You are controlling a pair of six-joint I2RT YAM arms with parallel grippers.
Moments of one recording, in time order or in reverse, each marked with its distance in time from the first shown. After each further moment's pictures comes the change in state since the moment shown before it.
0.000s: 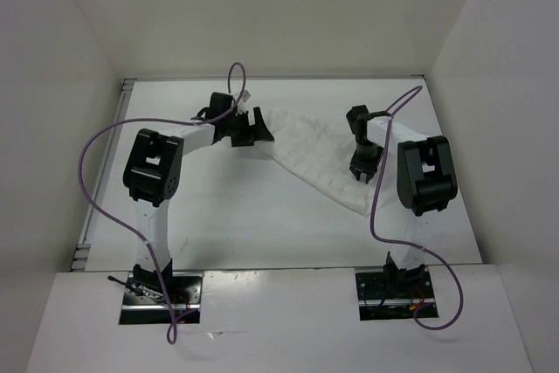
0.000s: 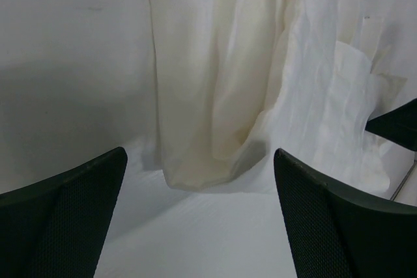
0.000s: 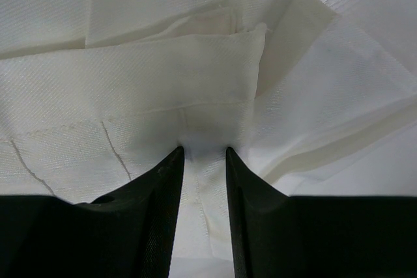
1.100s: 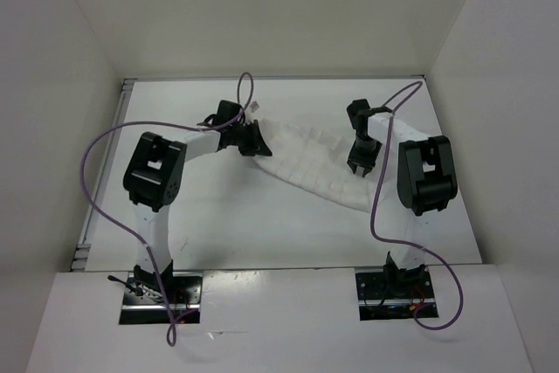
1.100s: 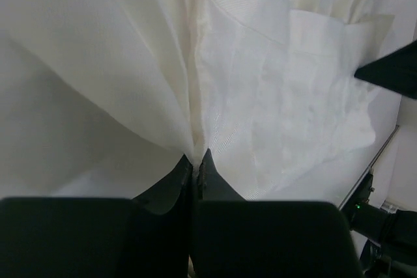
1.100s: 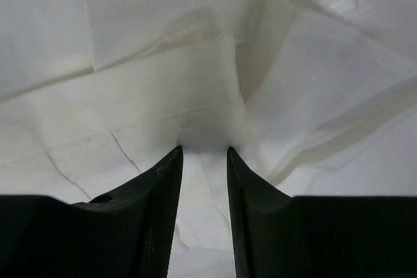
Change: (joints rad) left arm -0.064 0.011 -0.029 -0.012 0.064 -0.038; right arm 0.000 0.000 0.031 0.009 -0.034 -0.023
